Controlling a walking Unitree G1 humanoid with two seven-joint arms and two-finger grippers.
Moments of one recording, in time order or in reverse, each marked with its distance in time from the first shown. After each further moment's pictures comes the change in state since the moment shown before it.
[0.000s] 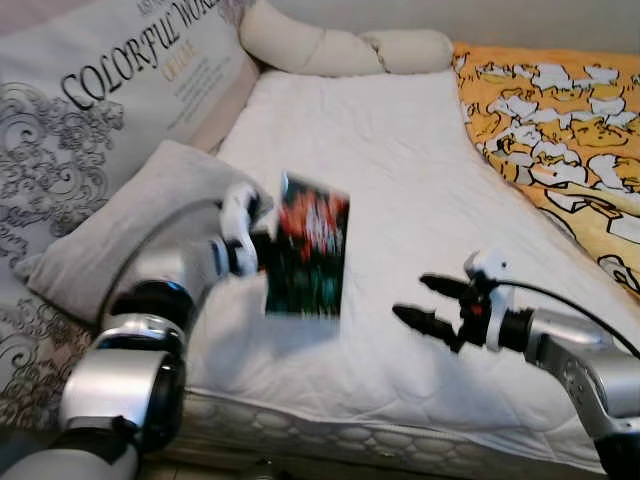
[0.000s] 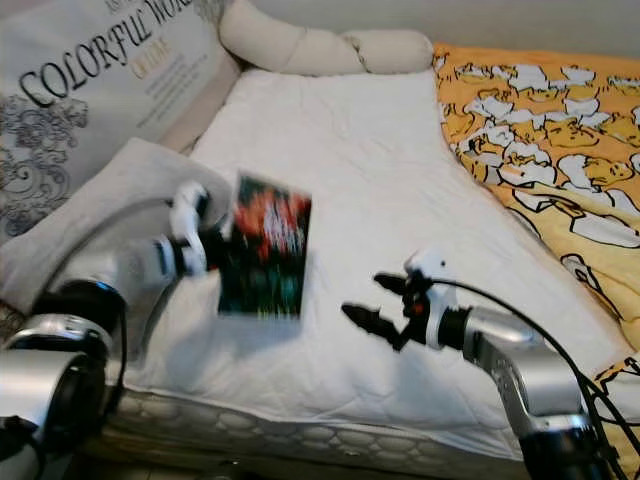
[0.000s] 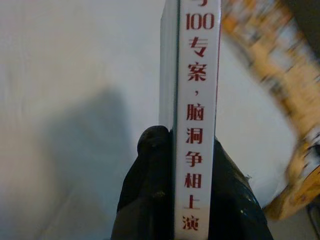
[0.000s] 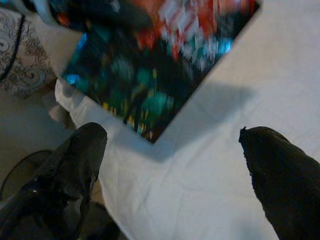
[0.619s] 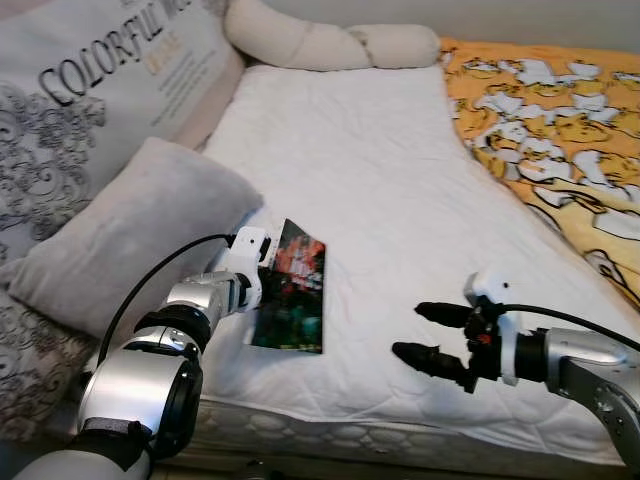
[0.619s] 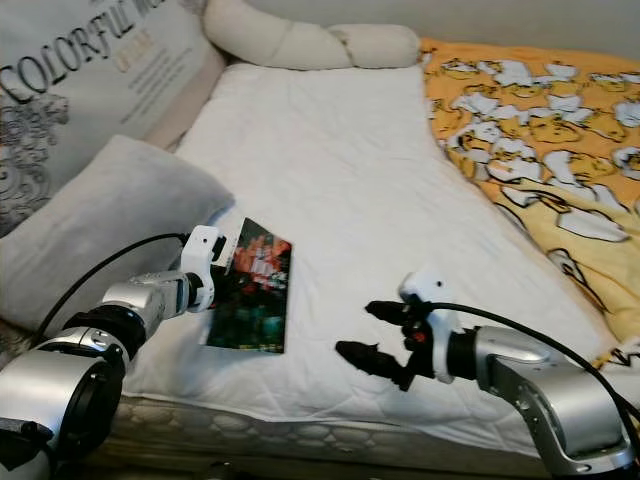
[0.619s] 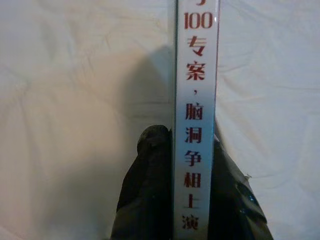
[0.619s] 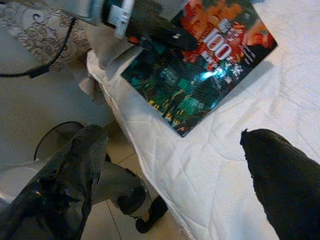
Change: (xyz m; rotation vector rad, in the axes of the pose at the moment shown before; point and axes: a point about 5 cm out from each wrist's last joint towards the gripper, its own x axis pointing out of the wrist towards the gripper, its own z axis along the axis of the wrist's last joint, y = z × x) left arm 0.009 0.022 -0.030 0.264 0.073 0.293; right arm -0.018 0.036 0.008 -0.017 0.105 0.107
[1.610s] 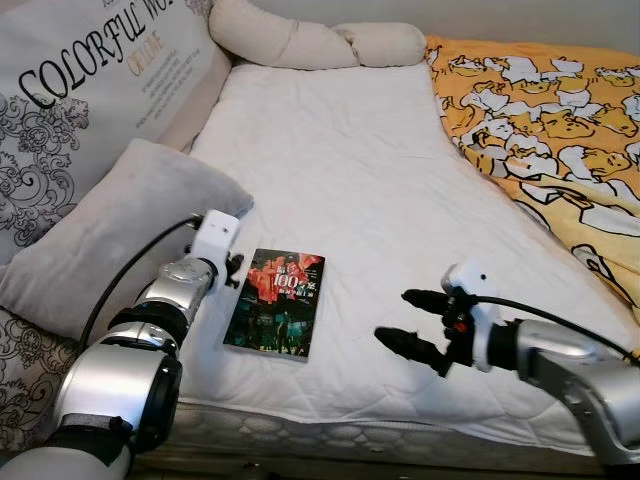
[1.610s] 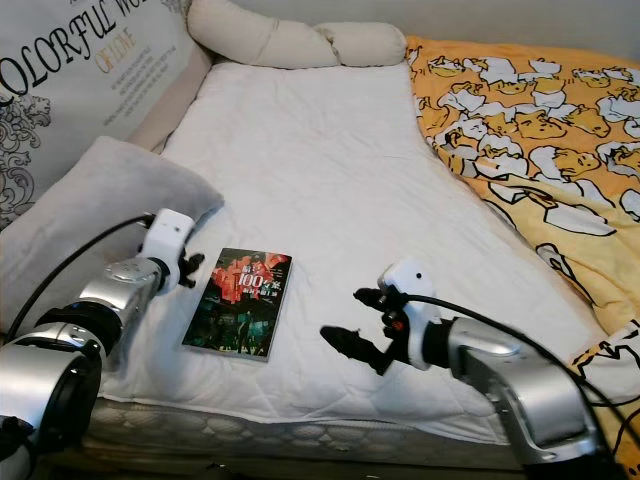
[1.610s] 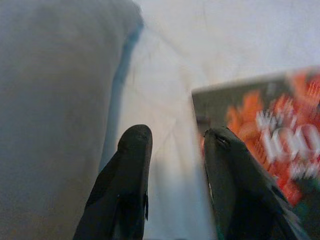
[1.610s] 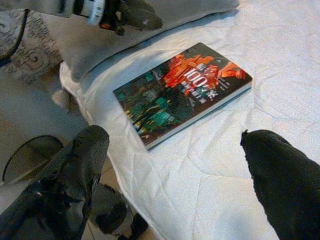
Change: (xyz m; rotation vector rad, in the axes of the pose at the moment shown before) left arm -0.023 0.045 0.015 0.147 -0.107 0.386; right arm 0.024 -0.007 0.003 -0.025 -0.056 -0.120
